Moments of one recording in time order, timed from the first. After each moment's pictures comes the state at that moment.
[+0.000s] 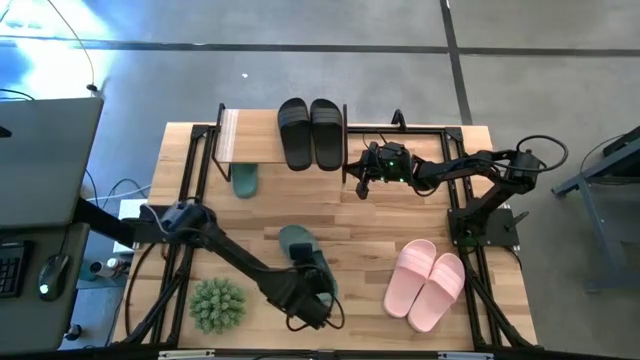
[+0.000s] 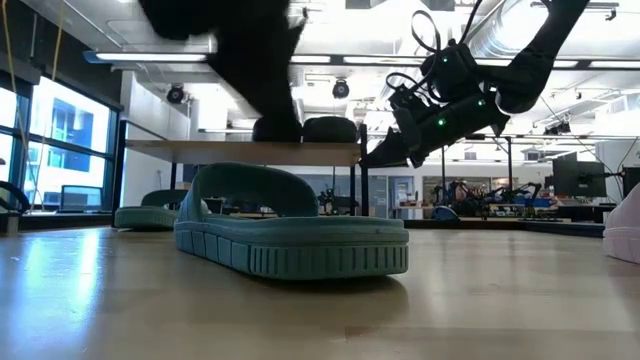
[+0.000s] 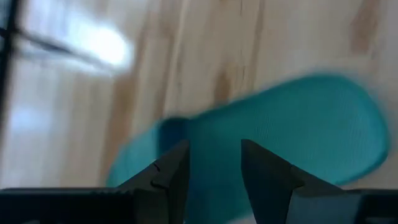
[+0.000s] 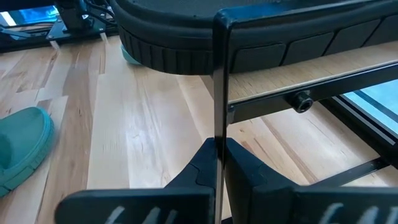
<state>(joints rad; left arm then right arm) -0.44 2.18 1.79 -1.09 -0.65 -0.61 -0.43 1.59 0.59 0.63 -0.14 -0.02</state>
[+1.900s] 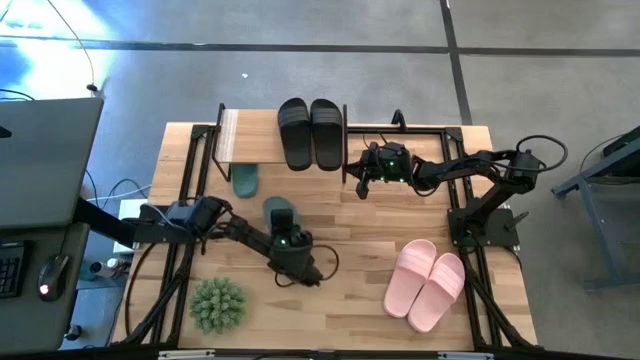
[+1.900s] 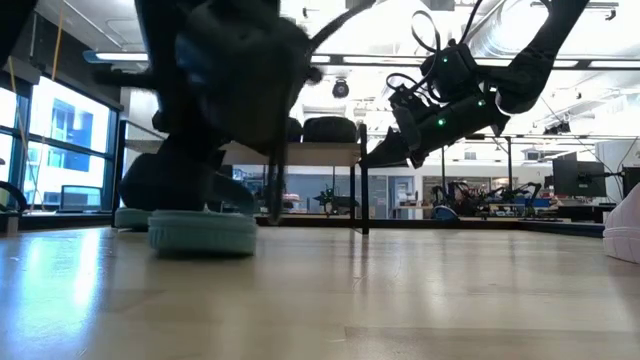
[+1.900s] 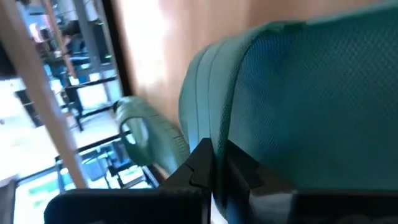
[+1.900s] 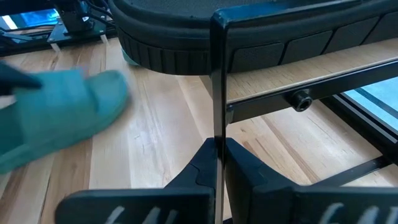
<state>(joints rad) -0.28 2.24 1.58 -1.57 -0.76 -0.72 -0.43 1.59 0.59 0.63 -0.14 -0.01</state>
